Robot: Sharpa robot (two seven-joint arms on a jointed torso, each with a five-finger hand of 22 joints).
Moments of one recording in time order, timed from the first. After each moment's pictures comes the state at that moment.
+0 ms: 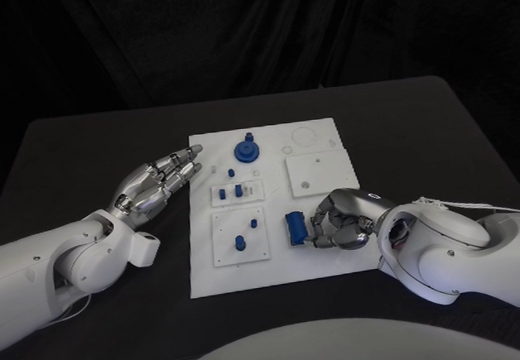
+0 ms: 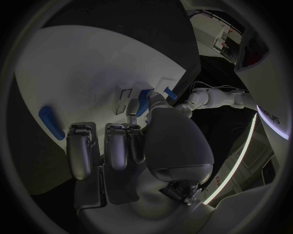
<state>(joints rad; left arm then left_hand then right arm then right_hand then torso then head) 1.14 -0.95 -0.21 1.54 -0.17 0.03 0.61 1.56 0.21 -0.12 0.26 0.53 0.38 0.09 0.05 0.05 0.08 0.07 0.27 0.04 0.01 0.06 0.01 0.00 0.14 0.01 0.14 0.00 0.02 1.12 -1.10 -0.25 2.07 -1.40 -0.48 -0.57 1.29 -0.08 -0.03 0.27 0.52 0.98 0.01 0.45 1.10 1.46 -0.05 1.57 1.31 1.47 -0.10 1.57 1.31 0.01 1.47 0.01 1.57 1.31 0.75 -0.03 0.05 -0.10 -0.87</state>
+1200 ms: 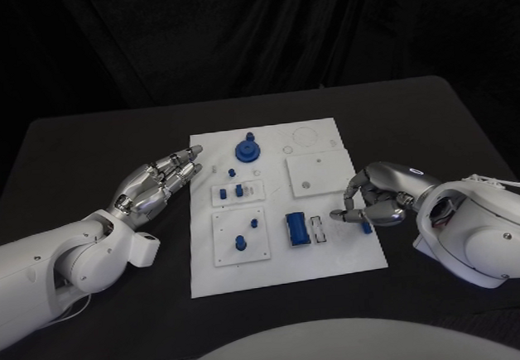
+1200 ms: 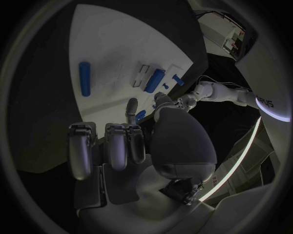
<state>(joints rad) 1.14 -0.96 -0.21 1.53 -0.17 0.04 0.61 1.56 0.21 -0.12 0.26 0.53 0.38 0.09 0.05 0.05 0.08 0.07 0.27 0.04 0.01 0.06 0.01 0.00 0.14 0.01 0.14 0.00 0.02 1.22 -1.29 -0.25 2.13 -1.44 -0.46 -0.57 1.18 -0.11 -0.05 0.29 0.46 0.96 0.02 0.44 1.00 1.47 -0.04 1.57 1.31 1.47 -0.10 1.57 1.31 0.01 1.47 0.01 1.57 1.31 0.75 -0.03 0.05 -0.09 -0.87</state>
